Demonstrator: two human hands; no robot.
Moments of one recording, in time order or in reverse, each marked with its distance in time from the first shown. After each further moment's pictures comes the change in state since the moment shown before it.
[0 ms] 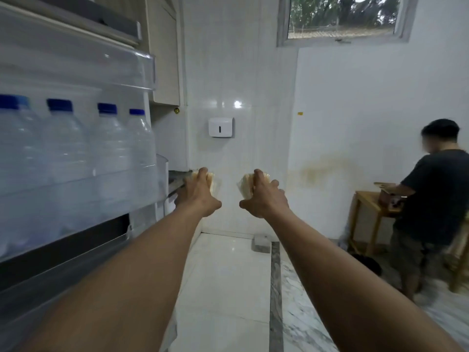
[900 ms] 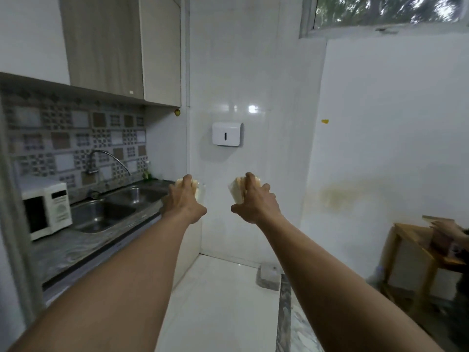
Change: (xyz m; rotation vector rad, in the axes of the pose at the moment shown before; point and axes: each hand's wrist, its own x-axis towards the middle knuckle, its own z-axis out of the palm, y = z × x) left_hand 0.339 0.030 0.169 -0.029 0.091 -0.175; right_hand 0.376 0.069 0.100 0.036 -0.043 -0.123
